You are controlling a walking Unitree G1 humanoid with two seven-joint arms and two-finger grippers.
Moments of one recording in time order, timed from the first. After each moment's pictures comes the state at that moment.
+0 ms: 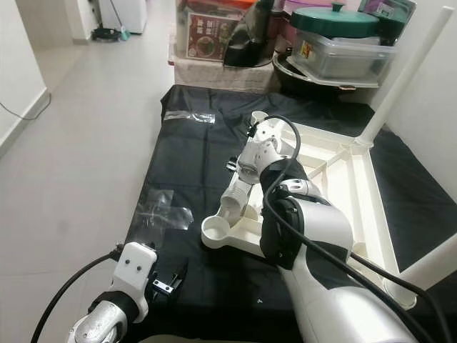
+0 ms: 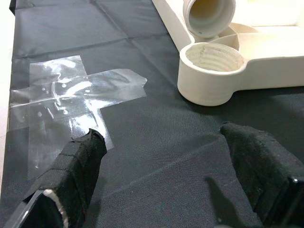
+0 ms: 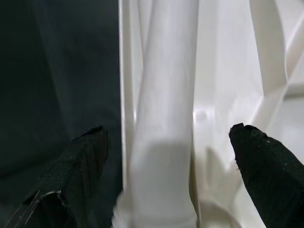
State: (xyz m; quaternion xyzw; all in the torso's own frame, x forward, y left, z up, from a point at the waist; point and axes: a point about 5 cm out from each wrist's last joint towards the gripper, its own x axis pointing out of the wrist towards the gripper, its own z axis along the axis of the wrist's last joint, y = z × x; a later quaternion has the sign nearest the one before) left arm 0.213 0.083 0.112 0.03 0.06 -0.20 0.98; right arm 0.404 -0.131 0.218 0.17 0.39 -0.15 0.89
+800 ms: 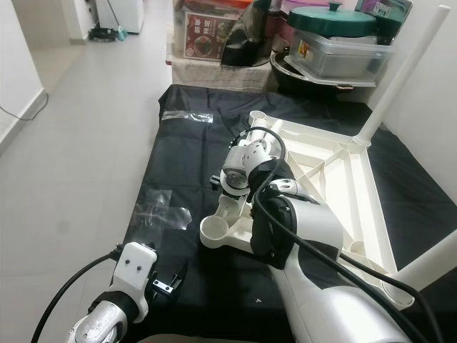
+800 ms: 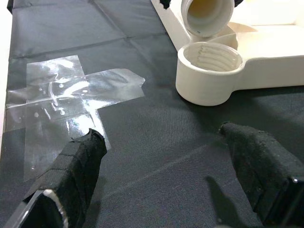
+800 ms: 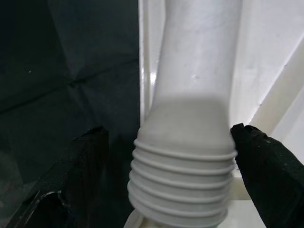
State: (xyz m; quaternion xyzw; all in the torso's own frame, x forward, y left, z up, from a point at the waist) left arm 0.213 0.083 0.112 0.03 0.06 -0.20 0.98; right arm 0.393 -0.100 0.206 0.16 0.46 -0.12 0.86
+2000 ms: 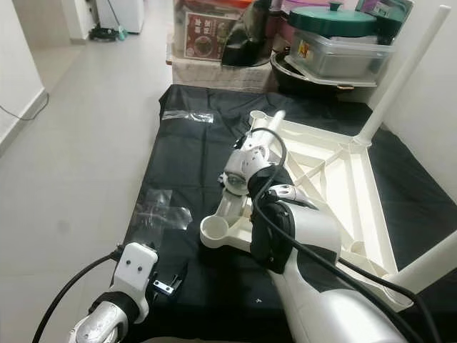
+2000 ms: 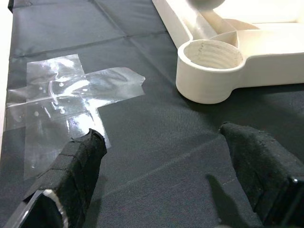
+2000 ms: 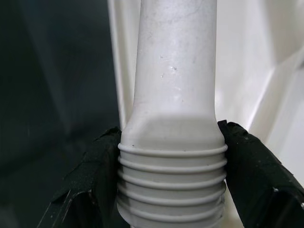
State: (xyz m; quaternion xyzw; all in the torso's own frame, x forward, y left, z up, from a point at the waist) left arm 0.212 0.082 0.111 0.03 0.07 -0.20 0.98; right arm 0.405 -0.125 0.211 0.20 0.37 -0.18 0.89
